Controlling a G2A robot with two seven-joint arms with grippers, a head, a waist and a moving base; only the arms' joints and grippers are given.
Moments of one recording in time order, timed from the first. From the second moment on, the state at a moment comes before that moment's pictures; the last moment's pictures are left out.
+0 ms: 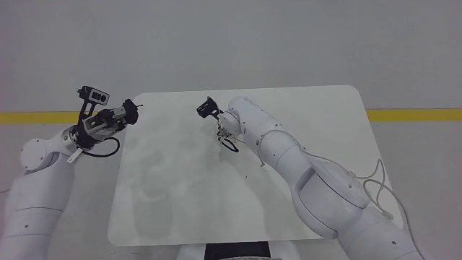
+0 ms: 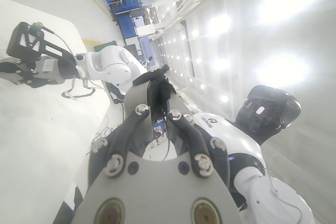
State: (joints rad) left arm 1.35 -0.92 -1.59 -1.31 -0.92 -0.34 -1.36; right arm -0.55 -1.80 0.55 -0.43 -0.95 -0.16 0.91
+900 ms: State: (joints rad) left arm 1.35 -0.92 -1.59 -1.31 -0.92 -0.34 -1.36; right arm -0.55 -1.82 0.55 -0.41 -1.01 -0.15 0.90
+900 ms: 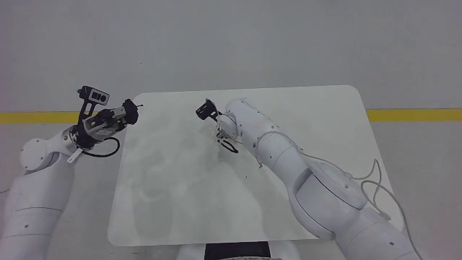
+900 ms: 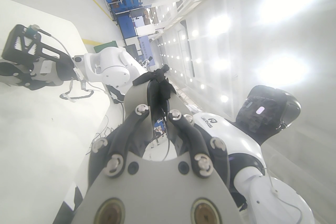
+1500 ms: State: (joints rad) left arm 1.35 -0.92 -1.59 -1.31 -0.92 -0.34 -1.36; right arm -0.57 -1.85 0.53 -0.34 -1.04 -0.13 0.87
